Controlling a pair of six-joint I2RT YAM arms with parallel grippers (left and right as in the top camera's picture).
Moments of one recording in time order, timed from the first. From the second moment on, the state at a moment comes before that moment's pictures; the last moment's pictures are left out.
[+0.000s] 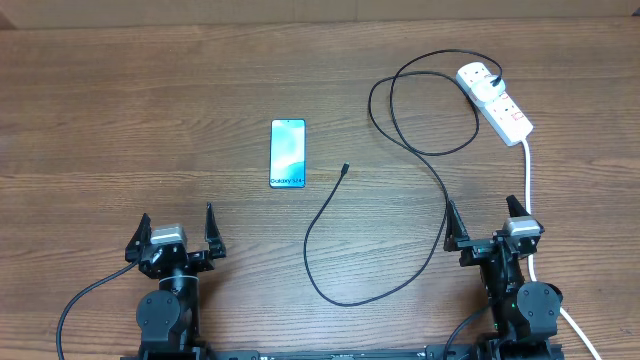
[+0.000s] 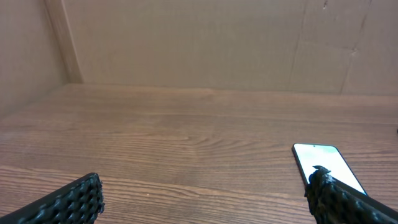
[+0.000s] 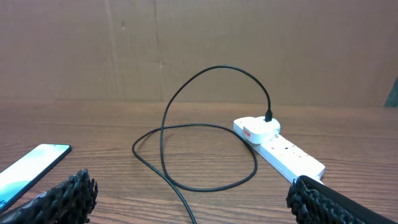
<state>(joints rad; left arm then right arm) -0.02 0.02 0.01 -0.06 -0.17 -0.02 0.05 0.01 0.02 -0.03 -0.05 0.01</state>
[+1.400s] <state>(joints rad) -0.02 0.30 0.51 0.06 0.20 -0.15 0.05 0.01 0.02 -0.03 -0.05 0.01</state>
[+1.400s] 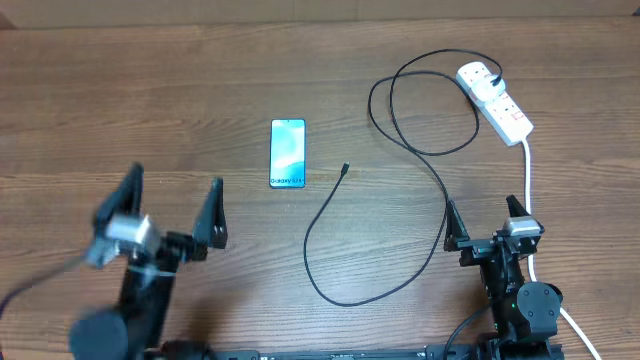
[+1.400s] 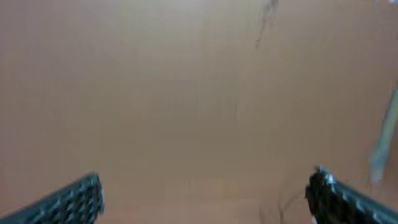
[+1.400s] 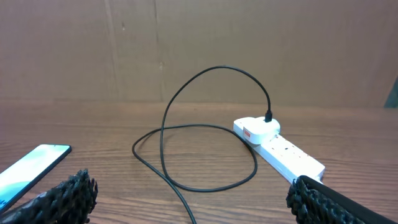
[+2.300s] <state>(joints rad) -0.30 1.67 2.13 -1.52 0.01 -0.24 0.05 0.01 0.02 -0.03 -0.05 0.01</state>
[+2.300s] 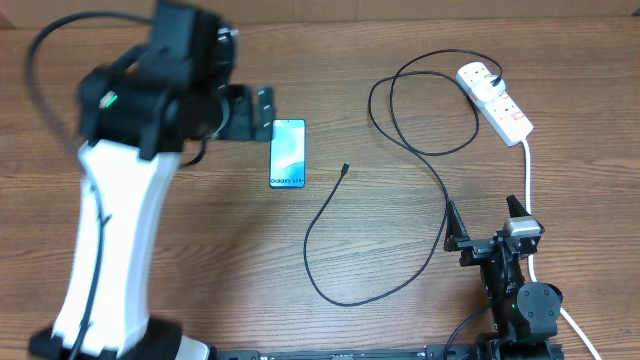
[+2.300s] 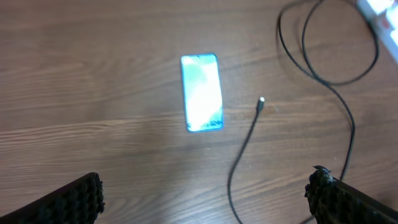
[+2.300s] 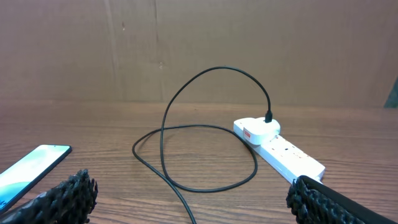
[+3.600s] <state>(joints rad) -0.33 2.18 2.14 -1.42 0.01 -0.48 0.05 0.01 0.02 -0.03 -0.05 0.01</state>
